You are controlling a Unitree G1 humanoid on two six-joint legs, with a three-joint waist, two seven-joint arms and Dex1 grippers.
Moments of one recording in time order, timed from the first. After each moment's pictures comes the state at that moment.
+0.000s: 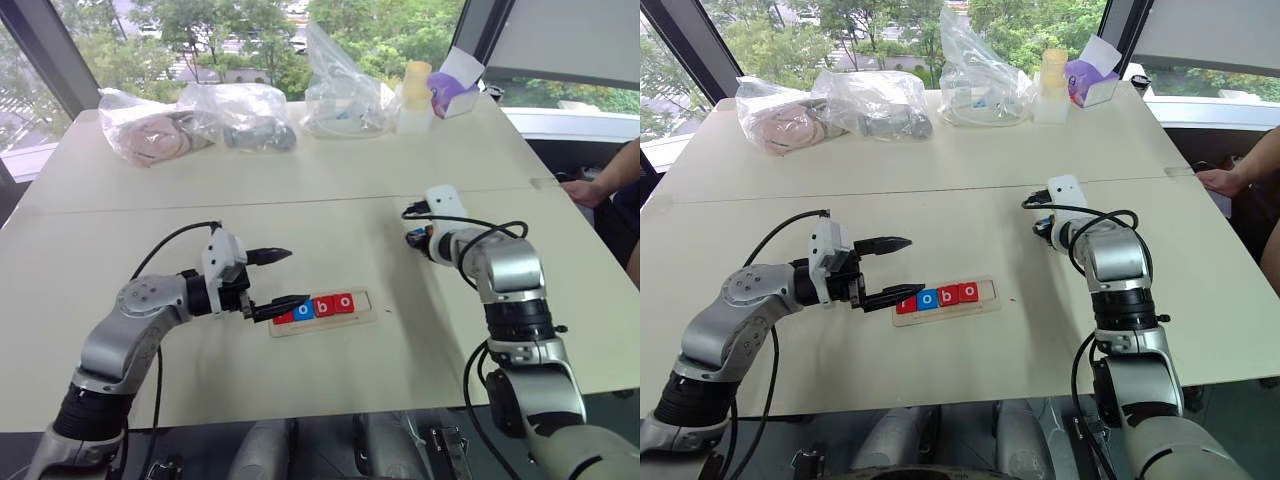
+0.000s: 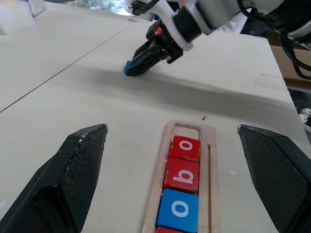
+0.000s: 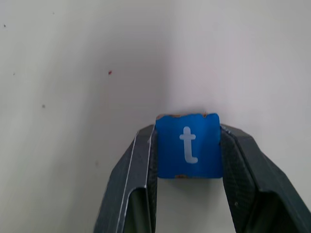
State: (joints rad) left arm -0.24 0.59 -0.03 -0.30 -0.52 0.40 -0.98; right arm -0.63 -0.37 -0.06 -0.06 0.06 1.28 0.29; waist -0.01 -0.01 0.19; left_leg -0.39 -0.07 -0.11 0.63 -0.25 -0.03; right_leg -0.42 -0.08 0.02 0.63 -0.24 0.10
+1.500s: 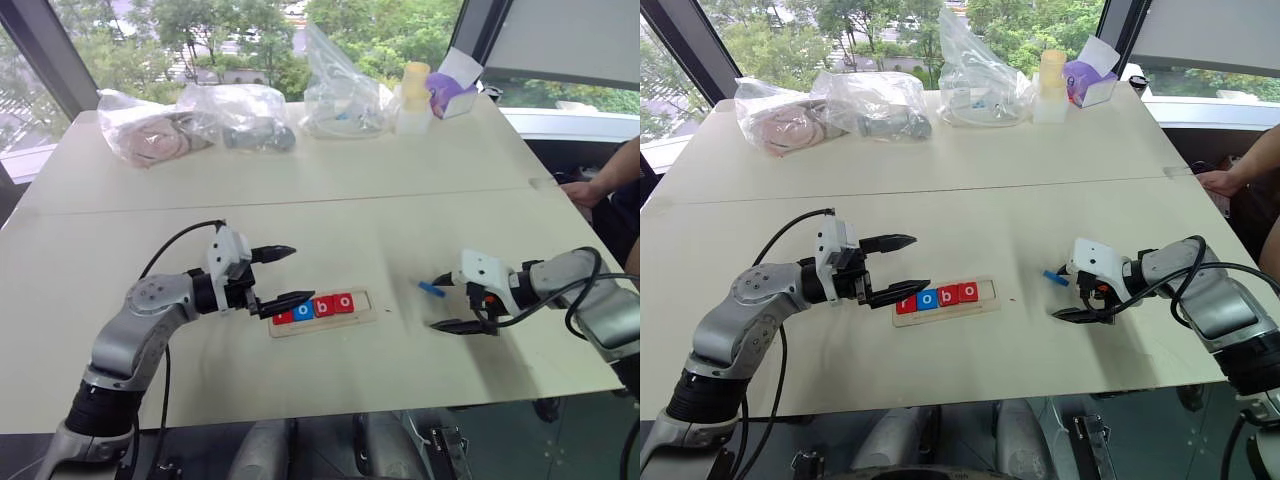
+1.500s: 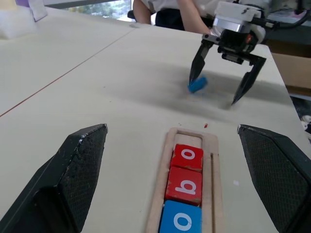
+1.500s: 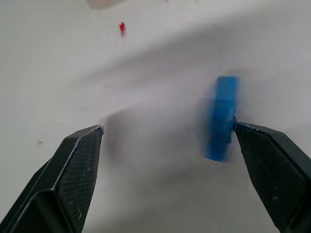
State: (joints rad) left arm -0.25 0.56 -0.03 -0.28 -0.50 0.40 -0.97; right arm -0.39 -1.02 0.24 0.05 0.21 0.34 1.24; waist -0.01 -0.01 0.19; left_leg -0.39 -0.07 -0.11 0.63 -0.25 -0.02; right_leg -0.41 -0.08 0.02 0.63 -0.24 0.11
